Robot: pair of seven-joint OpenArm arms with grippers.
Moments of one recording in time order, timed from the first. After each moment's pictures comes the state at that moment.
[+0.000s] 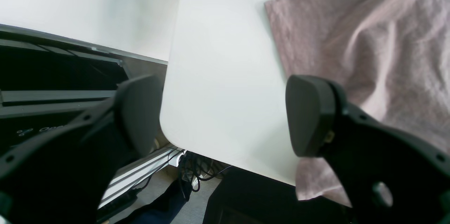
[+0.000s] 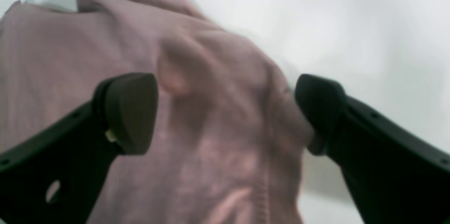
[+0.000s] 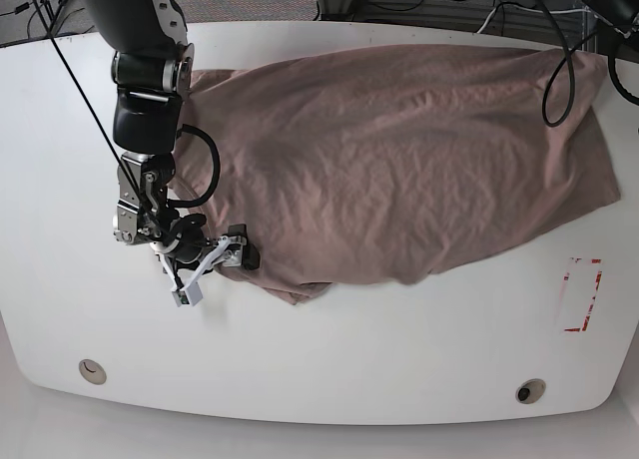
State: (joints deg) left arm 2.4 -26.2 -57.6 105.6 -25.4 -41.9 81.8; right arm 26.8 8.6 11.2 46.8 17.3 34.1 -39.2
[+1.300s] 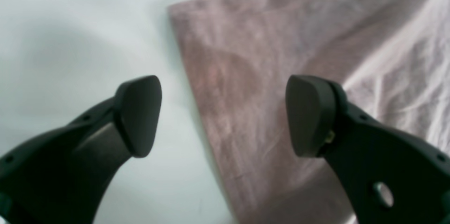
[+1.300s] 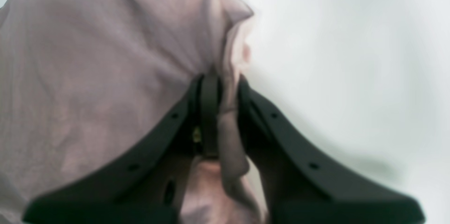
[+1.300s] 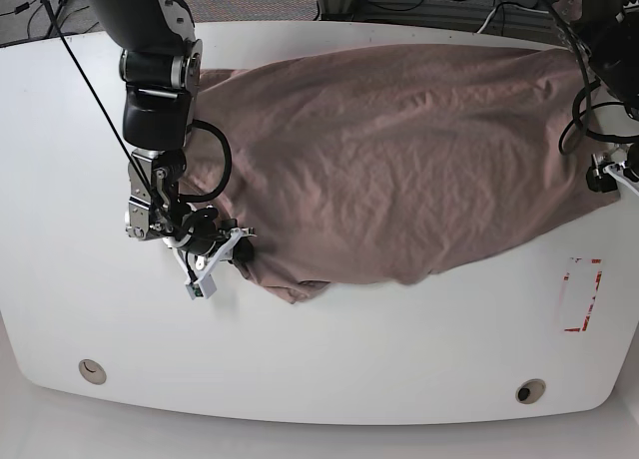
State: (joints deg) left arm -14.8 -28.5 -46.2 54.9 -10.6 -42.0 55.8; right arm 26.1 7.7 10.7 46.5 17.0 34.1 -39.8
